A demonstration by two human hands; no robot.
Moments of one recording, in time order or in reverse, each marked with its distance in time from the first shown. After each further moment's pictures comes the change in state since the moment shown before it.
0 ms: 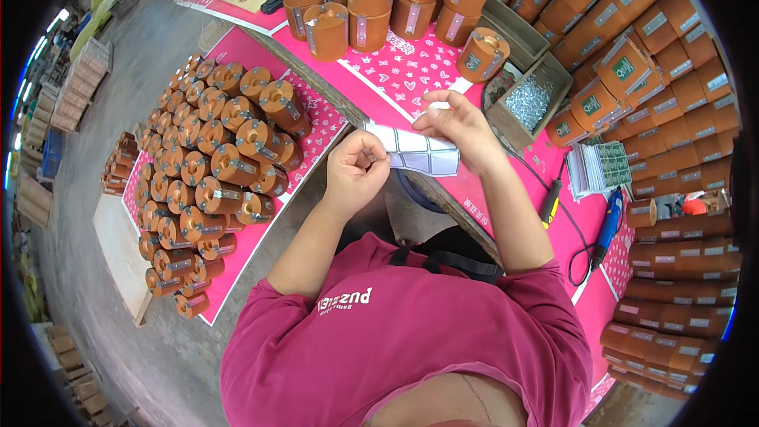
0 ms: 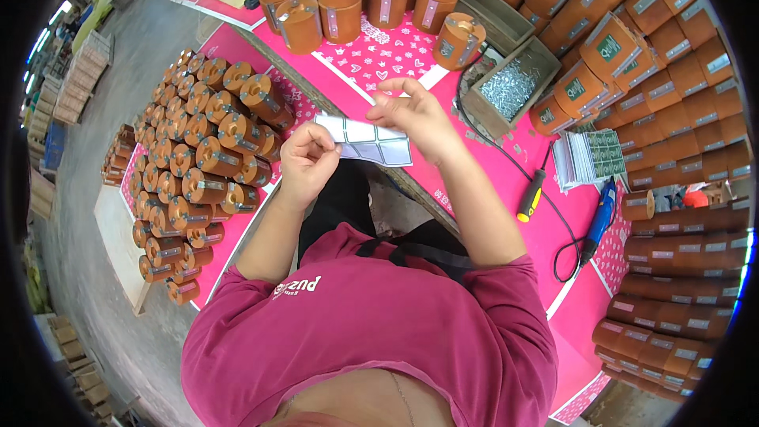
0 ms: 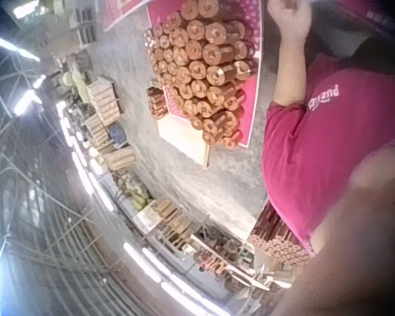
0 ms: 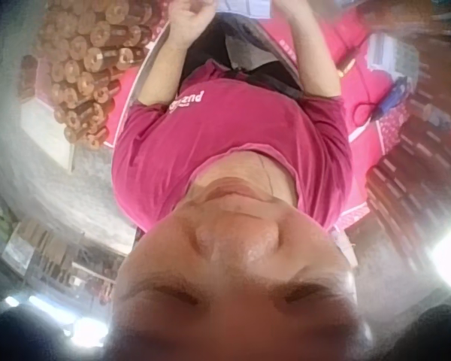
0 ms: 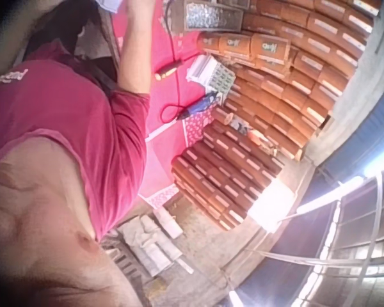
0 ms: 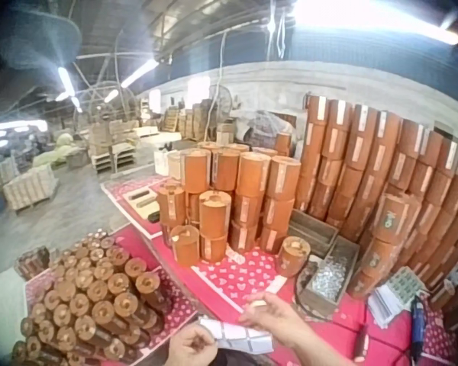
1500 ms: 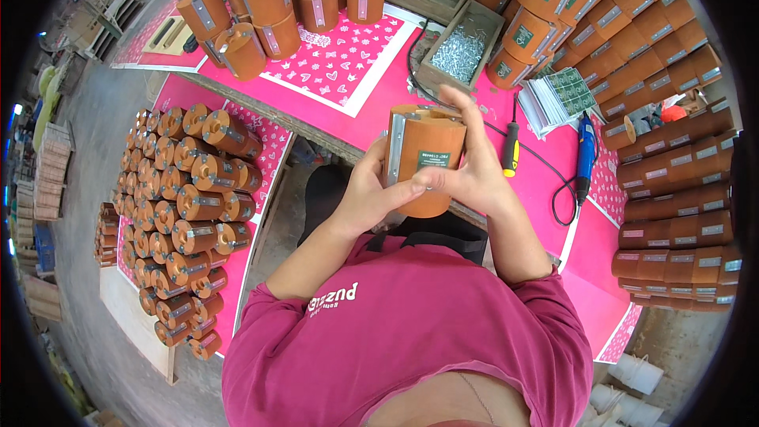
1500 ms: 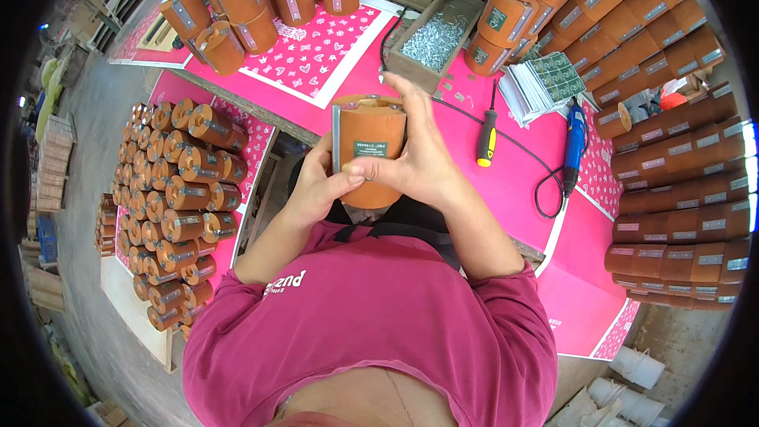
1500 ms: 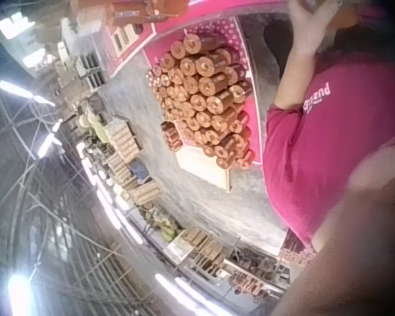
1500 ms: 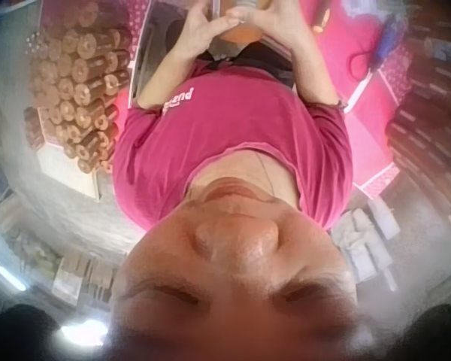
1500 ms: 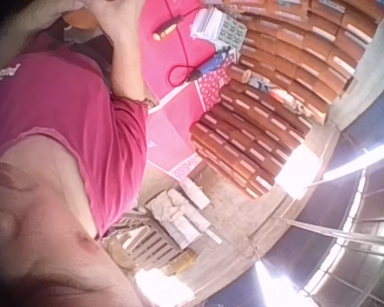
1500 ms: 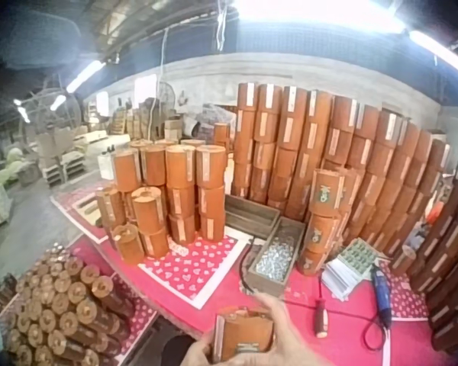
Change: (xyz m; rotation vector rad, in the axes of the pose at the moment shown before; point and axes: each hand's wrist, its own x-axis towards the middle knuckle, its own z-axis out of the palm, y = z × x) left_hand -0.015 0.011 0.094 -0.298 -0.418 -0.438; right_hand -0.126 -0.013 -0.026 -0.702 0.328 -0.445
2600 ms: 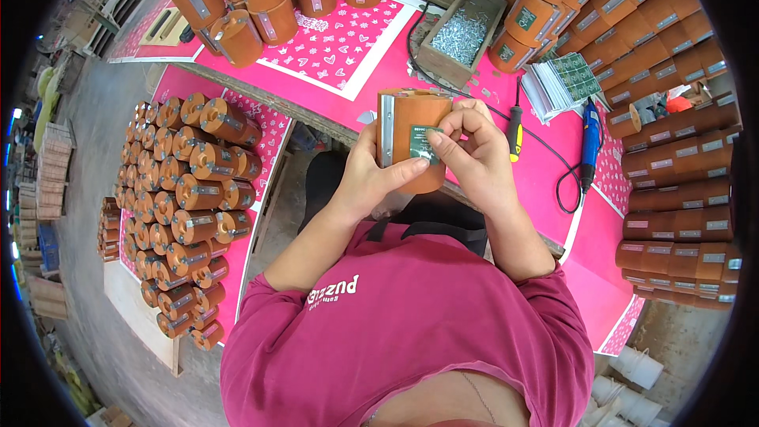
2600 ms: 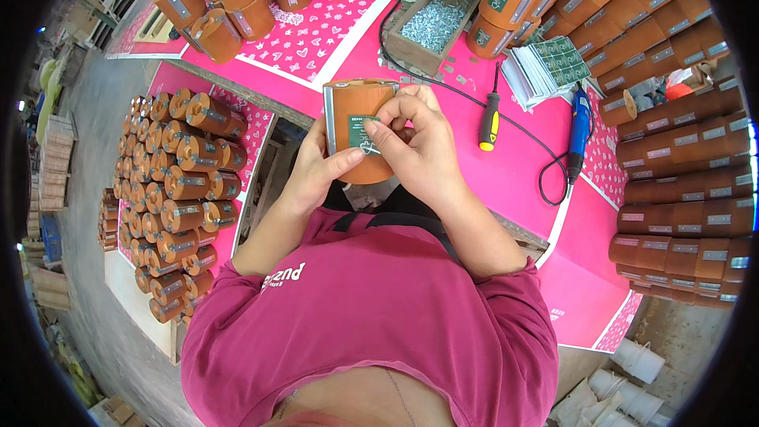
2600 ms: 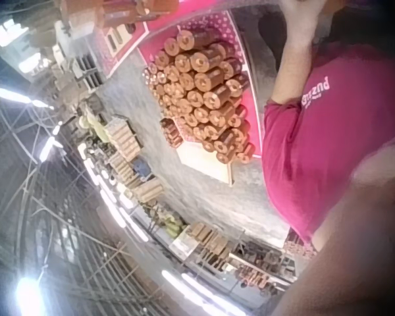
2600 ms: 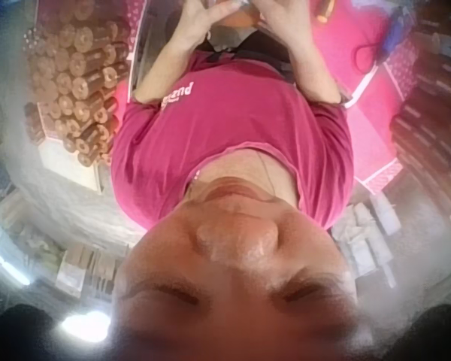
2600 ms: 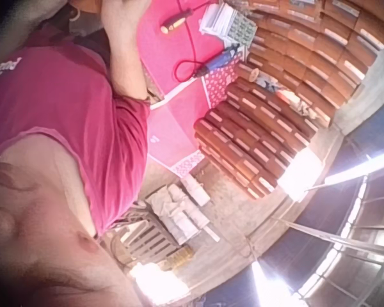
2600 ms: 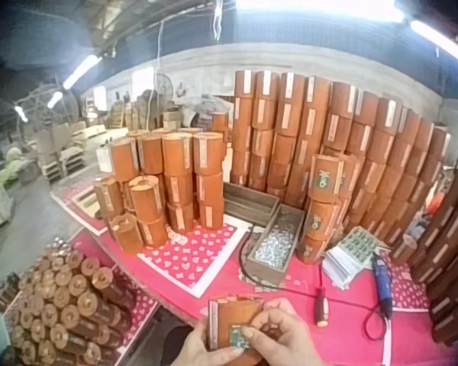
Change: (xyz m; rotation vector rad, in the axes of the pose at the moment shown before) left_hand -0.001 -0.004 -0.001 0.068 0.121 -0.051; right_hand -0.015 -0.007 0.012 0.227 0.128 0.178
